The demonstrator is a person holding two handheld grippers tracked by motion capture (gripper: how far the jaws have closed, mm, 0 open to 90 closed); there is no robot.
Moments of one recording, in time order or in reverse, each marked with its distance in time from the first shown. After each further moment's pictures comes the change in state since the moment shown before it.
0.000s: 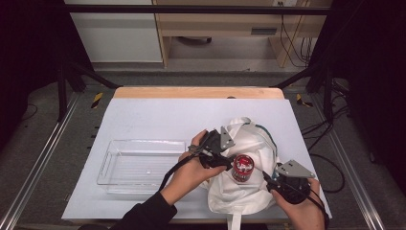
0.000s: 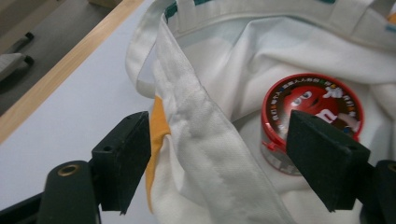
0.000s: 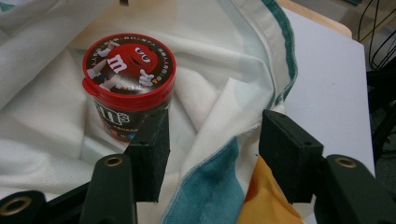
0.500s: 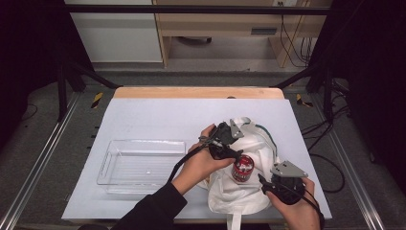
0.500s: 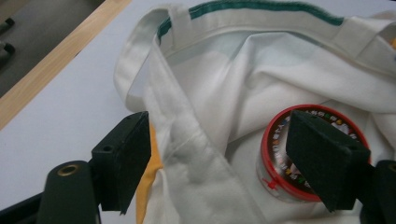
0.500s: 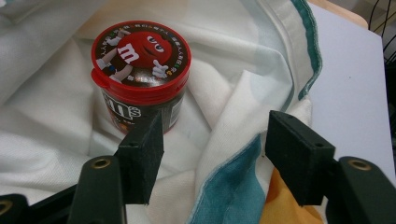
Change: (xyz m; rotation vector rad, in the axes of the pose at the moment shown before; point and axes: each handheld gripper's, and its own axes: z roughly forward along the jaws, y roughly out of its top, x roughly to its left) left arm 0.004 0.025 0.016 0.022 -0.039 -0.029; right arm 0.008 -0.001 0.009 0.029 0.008 -0.016
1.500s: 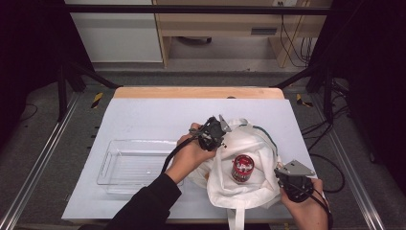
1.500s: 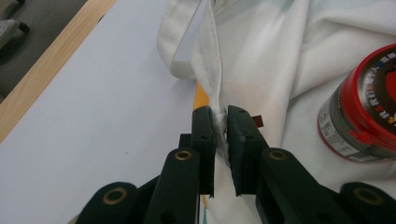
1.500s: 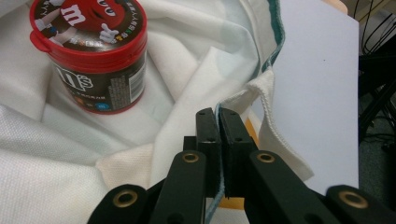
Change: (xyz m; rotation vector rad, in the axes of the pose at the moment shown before) left arm 0.040 -0.023 0.007 0.123 0.047 0.025; right arm -0.022 -0.010 -0.002 0.054 -0.047 -0.017
